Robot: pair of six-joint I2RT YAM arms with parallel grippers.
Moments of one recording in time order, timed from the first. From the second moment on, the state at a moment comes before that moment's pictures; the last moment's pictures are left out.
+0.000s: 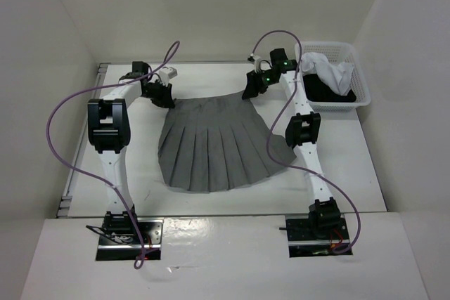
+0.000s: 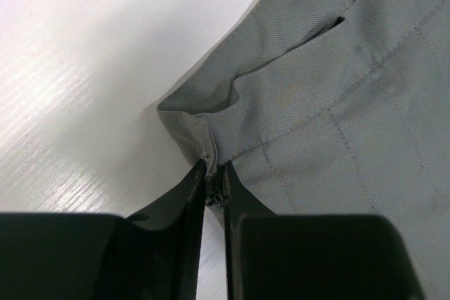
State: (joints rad) left arm 0.04 2.29 1.77 -0.55 0.65 0.47; right arm 0.15 3.02 3.11 -1.19 -0.88 -0.42
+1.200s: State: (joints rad) left arm 0.03 1.46 1.77 -0.58 0.63 0.39; right arm 0.35 2.17 2.79 -1.17 -0.62 -0.25
